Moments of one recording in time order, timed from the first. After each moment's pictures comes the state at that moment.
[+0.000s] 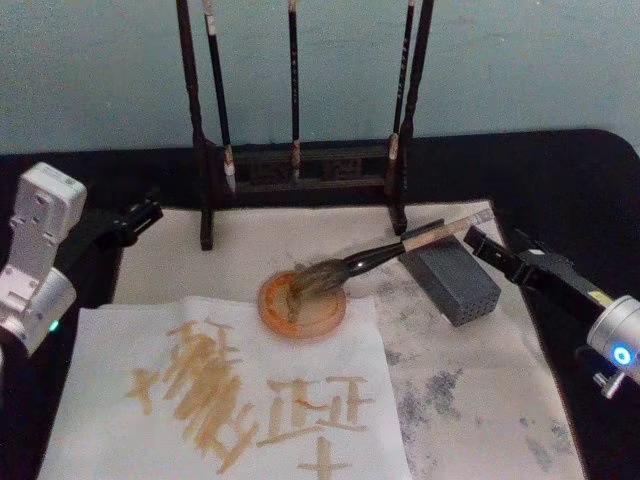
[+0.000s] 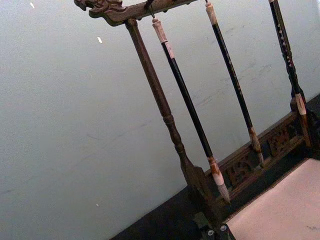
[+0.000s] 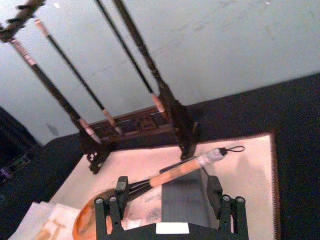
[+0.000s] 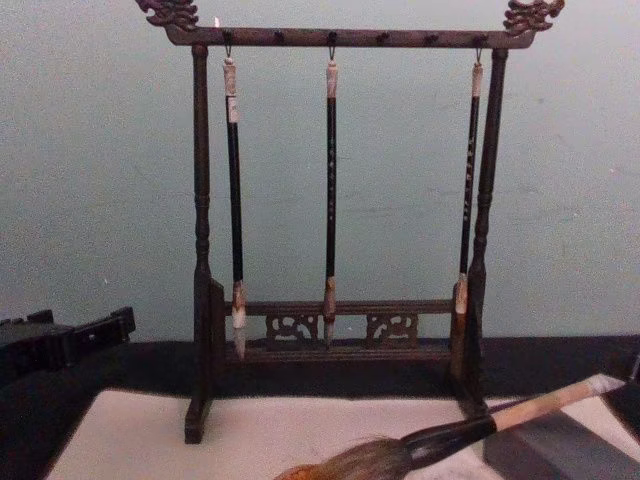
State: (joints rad) left arm -0.20 0.60 0.45 -1.41 -0.25 -0.12 0.03; right arm 0.05 0.73 -0.45 -1.61 1.15 0.00 0.16
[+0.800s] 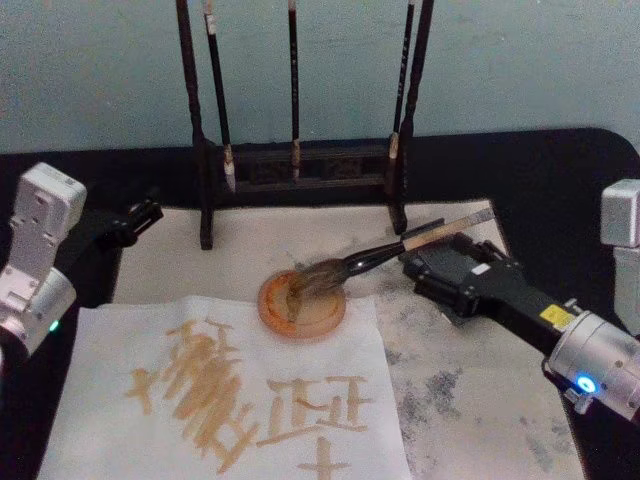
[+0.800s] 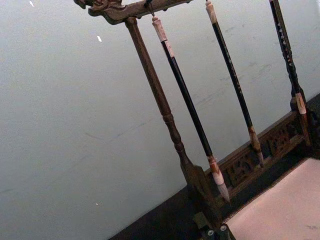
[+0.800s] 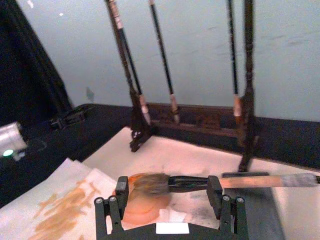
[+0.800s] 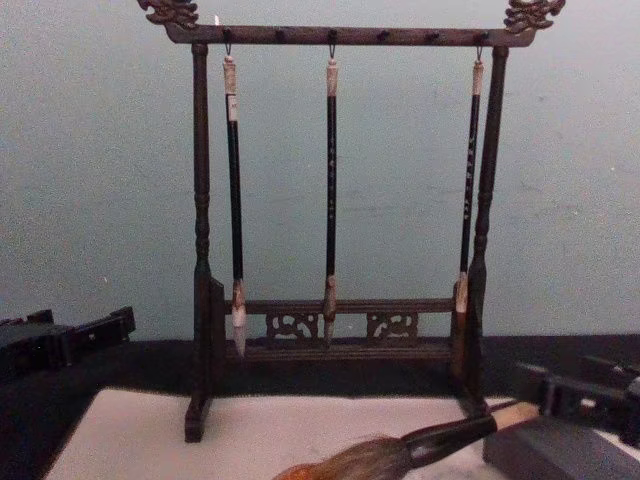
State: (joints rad) left arm -0.20 0.60 0.45 -1.41 -0.25 -0.12 0.03; right arm 0.03 0.74 -0.52 -1.75 0.86 -0.03 0.20
